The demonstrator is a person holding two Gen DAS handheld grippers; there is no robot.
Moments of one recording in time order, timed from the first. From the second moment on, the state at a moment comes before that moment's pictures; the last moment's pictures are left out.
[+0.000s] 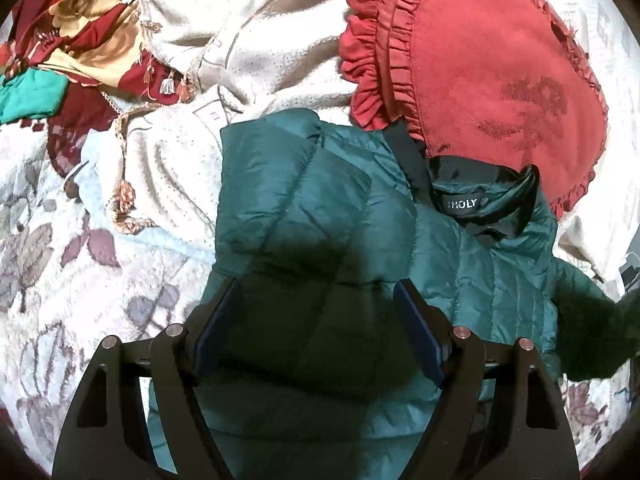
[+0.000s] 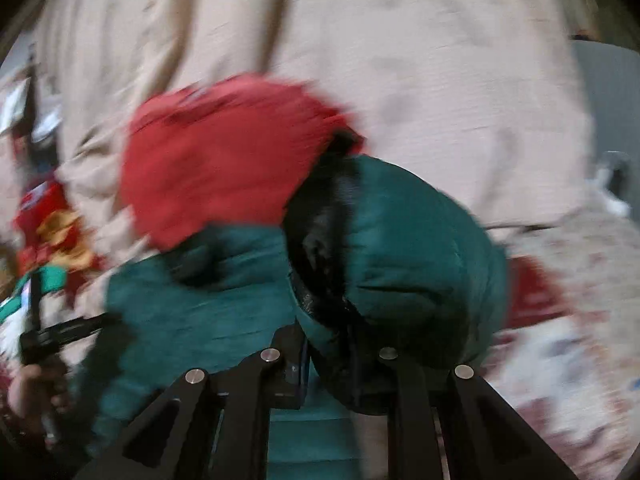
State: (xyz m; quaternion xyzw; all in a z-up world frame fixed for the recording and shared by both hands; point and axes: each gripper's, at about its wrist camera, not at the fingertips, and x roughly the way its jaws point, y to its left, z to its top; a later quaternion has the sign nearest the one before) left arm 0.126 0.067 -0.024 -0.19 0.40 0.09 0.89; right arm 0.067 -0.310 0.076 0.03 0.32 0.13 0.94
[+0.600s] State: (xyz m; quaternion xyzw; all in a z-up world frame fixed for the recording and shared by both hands) left arm 0.143 0.026 -0.016 -0.19 0.39 -0.01 0.90; right arm 0.069 -0.150 0.000 -0.06 0.35 0.29 0.89
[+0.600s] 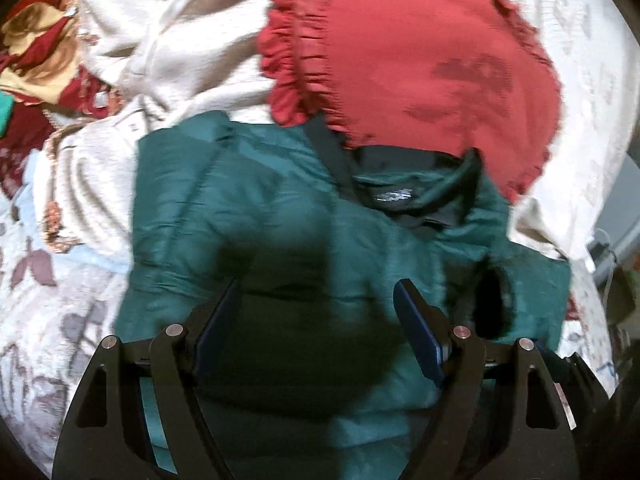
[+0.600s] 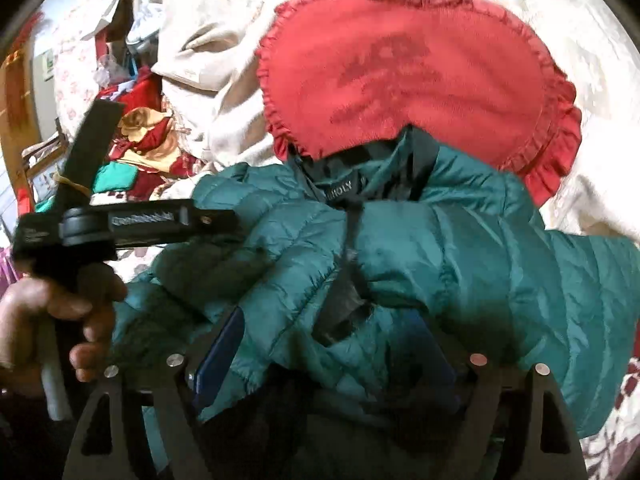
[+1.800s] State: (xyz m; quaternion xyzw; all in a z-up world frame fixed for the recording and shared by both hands) left arm 0.125 0.004 0.024 -0.21 0.32 -0.18 0.91; right arm 0.058 -0.219 -0.069 -0.09 0.49 0.17 0.85
